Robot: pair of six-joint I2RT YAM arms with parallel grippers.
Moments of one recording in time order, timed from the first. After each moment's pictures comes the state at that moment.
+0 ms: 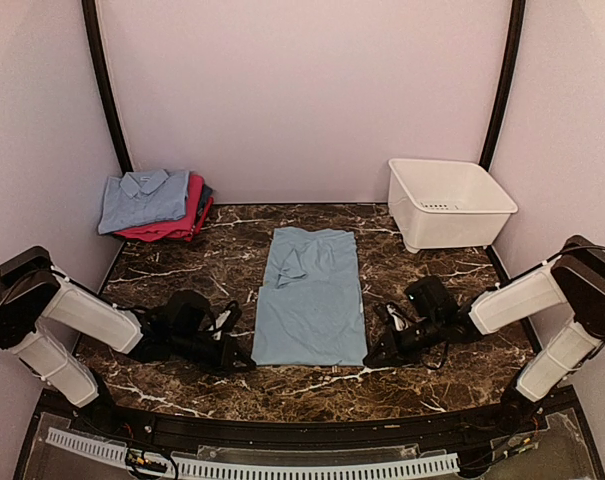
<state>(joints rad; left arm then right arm) -0.79 1.51 0.39 0.32 0.48 -0.84 0.71 1.55 0.48 0.13 -0.63 0.73</state>
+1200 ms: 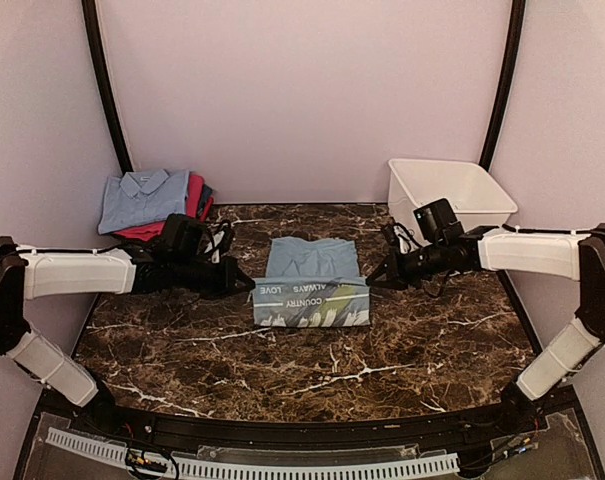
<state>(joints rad) -0.62 1.42 0.80 -0.09 0.35 -0.68 0.53 1.48 0.91 -0.27 -0.56 0.55</state>
